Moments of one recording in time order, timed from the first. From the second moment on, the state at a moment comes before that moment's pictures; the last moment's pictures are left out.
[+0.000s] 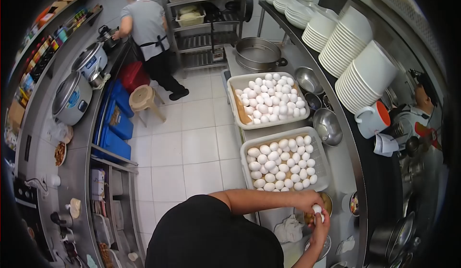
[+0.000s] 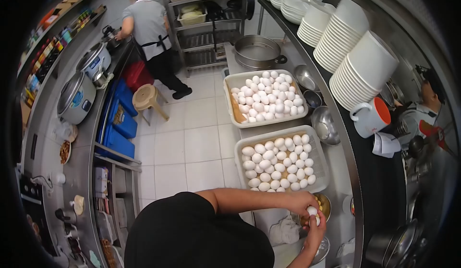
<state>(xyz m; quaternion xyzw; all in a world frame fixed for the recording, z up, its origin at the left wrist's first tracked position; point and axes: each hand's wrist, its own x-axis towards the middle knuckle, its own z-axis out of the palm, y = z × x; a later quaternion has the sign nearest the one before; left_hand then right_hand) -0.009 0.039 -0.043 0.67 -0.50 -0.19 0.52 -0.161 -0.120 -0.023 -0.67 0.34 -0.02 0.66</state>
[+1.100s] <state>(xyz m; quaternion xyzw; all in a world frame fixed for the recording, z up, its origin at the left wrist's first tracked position) -0.011 0.016 -0.059 0.63 -0.53 -0.18 0.54 -0.170 -0.118 -0.028 -0.63 0.38 -0.07 0.67</state>
